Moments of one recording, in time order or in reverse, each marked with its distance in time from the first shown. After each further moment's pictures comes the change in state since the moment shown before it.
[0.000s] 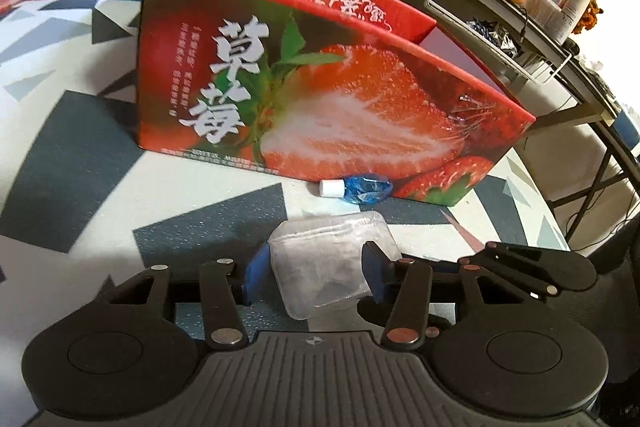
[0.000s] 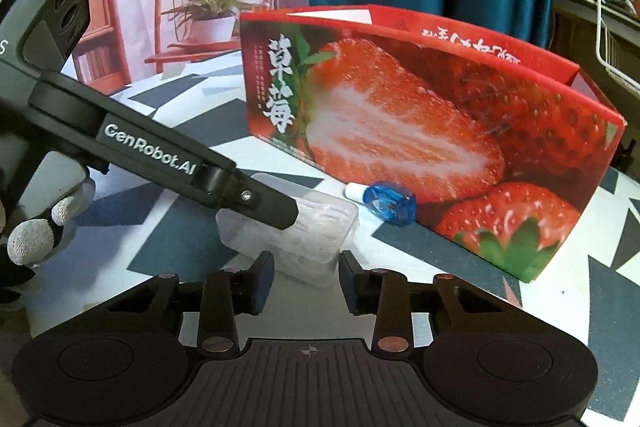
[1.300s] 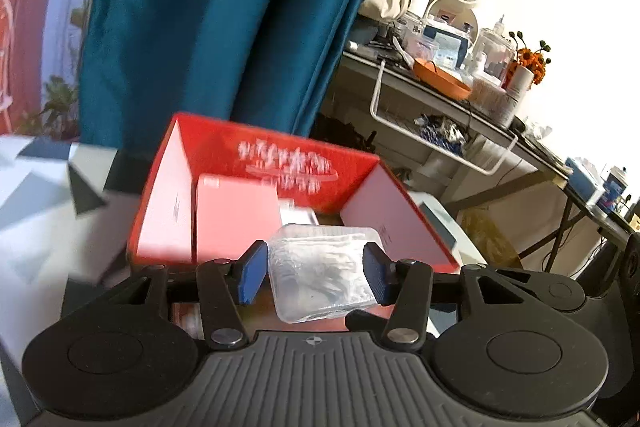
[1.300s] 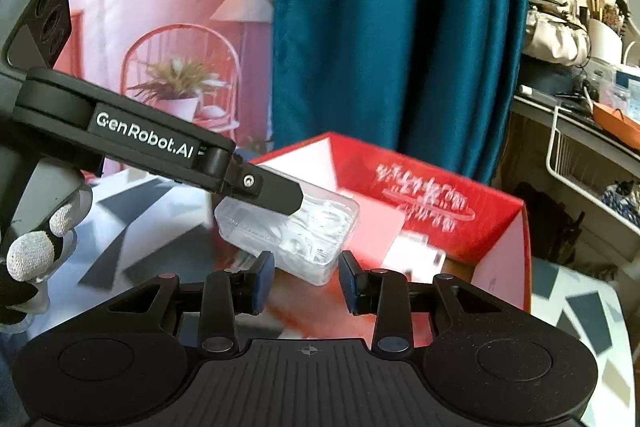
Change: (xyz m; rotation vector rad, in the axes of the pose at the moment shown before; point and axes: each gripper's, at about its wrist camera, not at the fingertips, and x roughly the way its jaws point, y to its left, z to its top) left arm -0.063 -0.026 0.108 0.122 -0.229 -0.084; right arm -0.041 -0.002 0.109 -0.009 -0.178 -0.148
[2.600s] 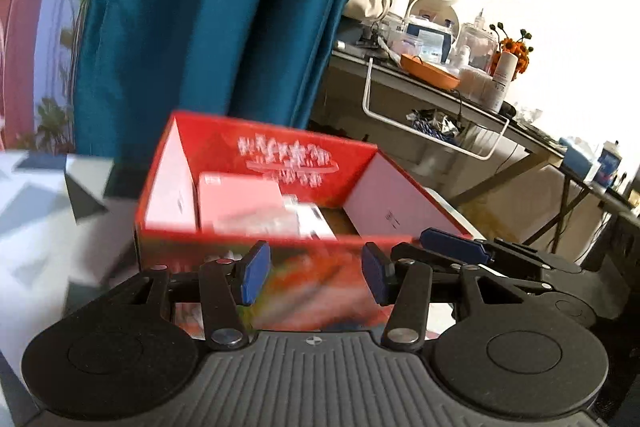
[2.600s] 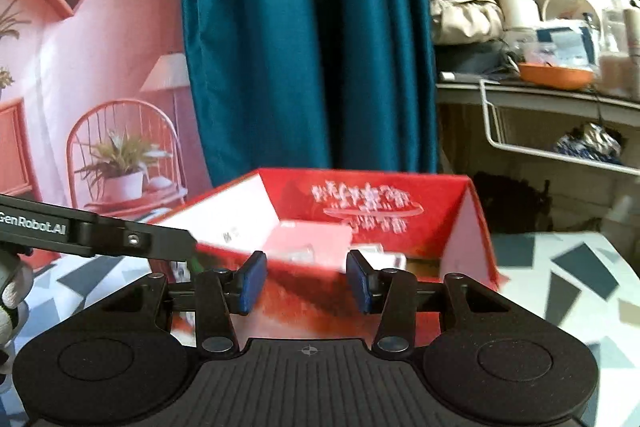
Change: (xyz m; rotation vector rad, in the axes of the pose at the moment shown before) left arm -0.014 0.009 -0.050 0.061 -0.053 -0.027; right arm 0.001 -0.035 -0.055 0.245 -0.185 -0.110
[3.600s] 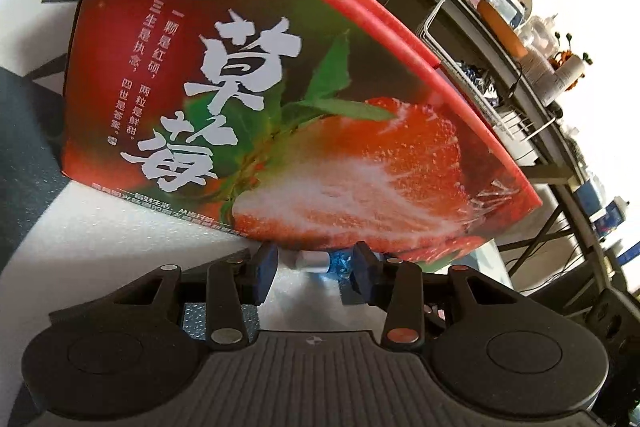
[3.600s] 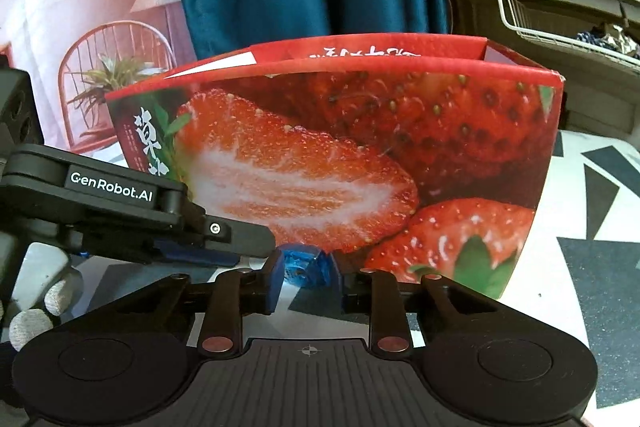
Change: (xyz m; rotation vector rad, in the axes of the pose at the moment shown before) left arm 0.100 0.056 -0.073 -0.374 0.219 -0.105; right arm 0.051 -0.006 -0.070 0.032 0.233 0.034
